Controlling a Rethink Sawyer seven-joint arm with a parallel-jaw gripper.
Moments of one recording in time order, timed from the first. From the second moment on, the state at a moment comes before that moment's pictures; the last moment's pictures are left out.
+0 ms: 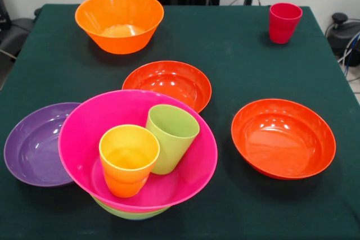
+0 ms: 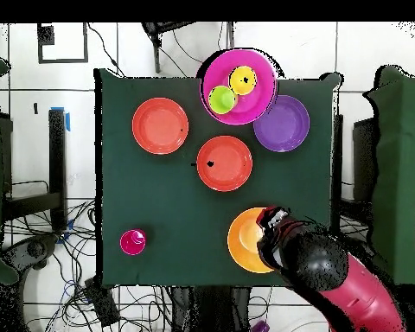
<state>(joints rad) -0.69 -1.06 0.06 2.12 0.08 0.46 1.81</state>
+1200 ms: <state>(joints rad) -1.08 -1.14 0.27 2.40 -0.26 0.24 1.81</state>
